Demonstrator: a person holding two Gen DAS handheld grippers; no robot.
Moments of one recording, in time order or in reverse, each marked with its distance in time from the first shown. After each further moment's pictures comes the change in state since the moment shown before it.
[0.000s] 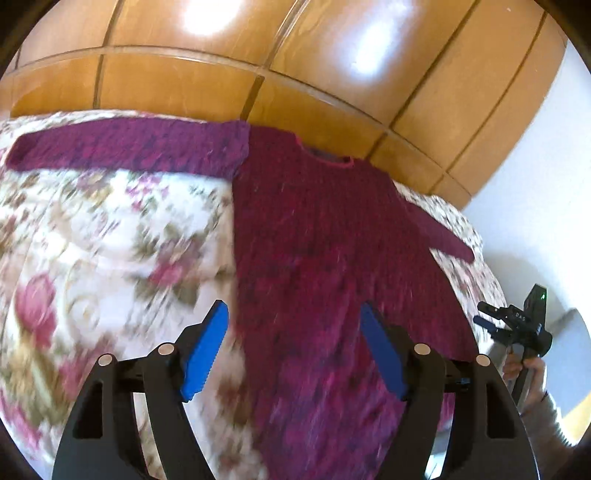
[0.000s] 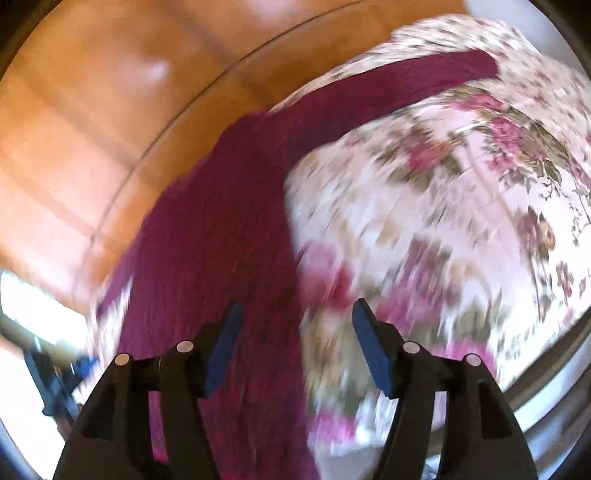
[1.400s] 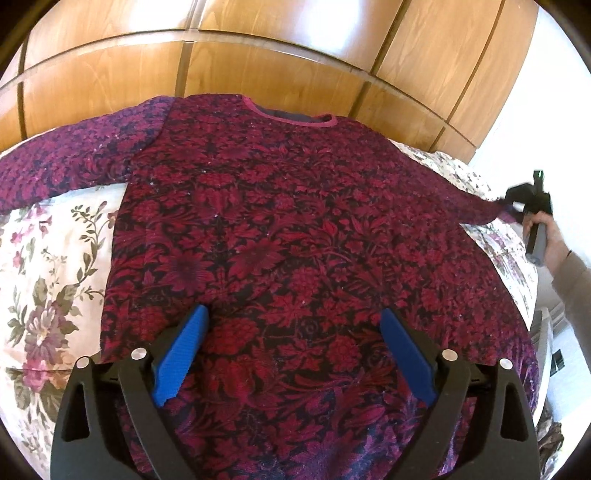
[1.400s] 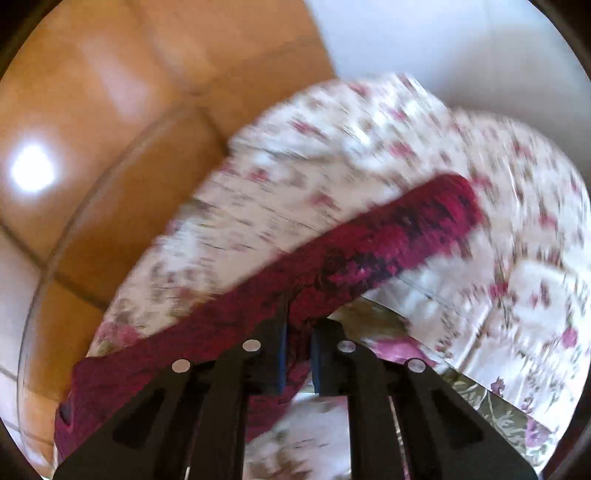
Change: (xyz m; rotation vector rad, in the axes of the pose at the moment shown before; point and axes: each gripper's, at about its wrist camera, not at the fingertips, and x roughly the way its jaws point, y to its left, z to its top) left arm 0.133 -0.033 0.017 0.184 0.071 0.013; right arm 0.037 -0.062 0.230 0.145 -0.333 -0.448
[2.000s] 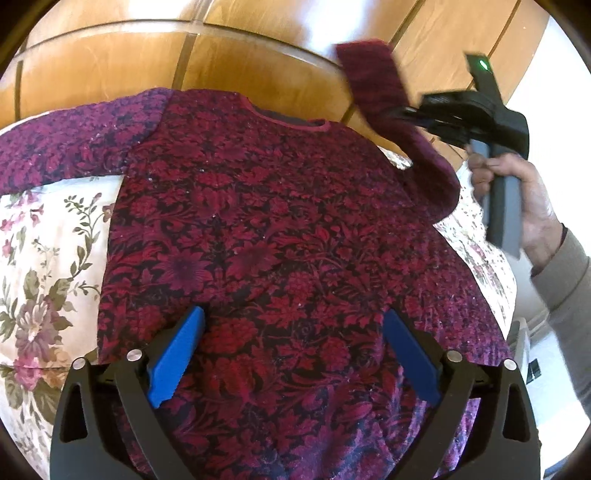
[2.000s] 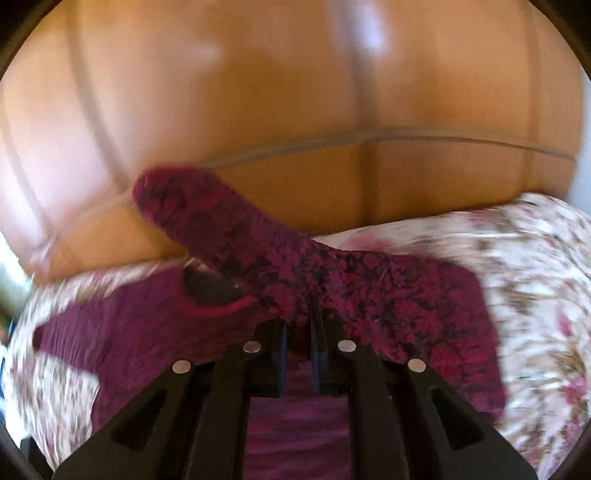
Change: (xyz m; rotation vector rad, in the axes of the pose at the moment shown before) left arm -0.007 0.009 0.005 -0.058 0.018 -0.086; right arm -0.035 0.309 -0.176 -0.693 0.120 0.393
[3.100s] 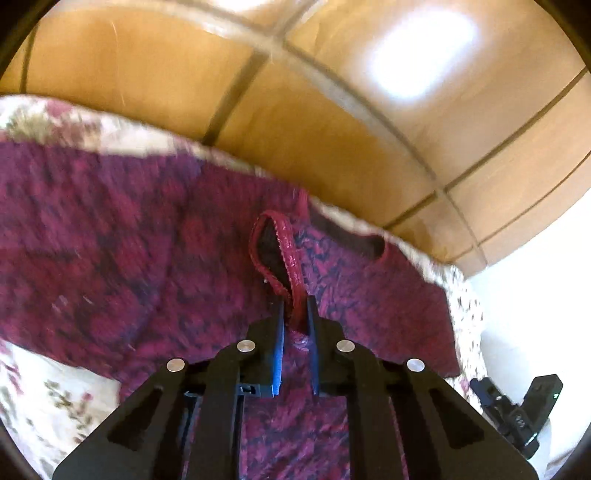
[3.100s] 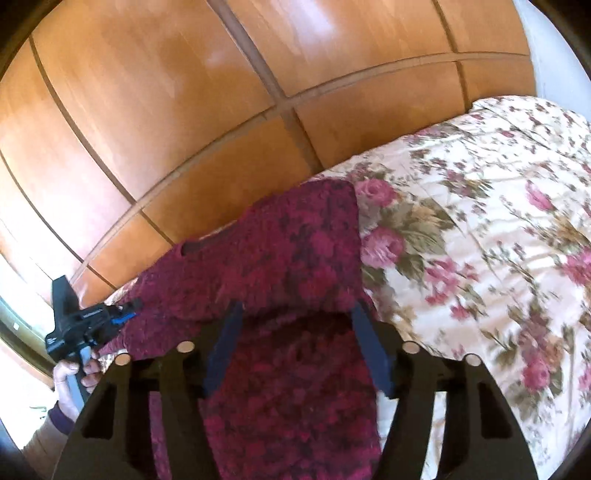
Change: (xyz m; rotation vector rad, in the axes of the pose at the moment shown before) left arm 0.033 0.070 0.161 -0.340 -0.085 0.003; right arm -0.075 -0.113 -0.076 0.293 -0.033 0.103
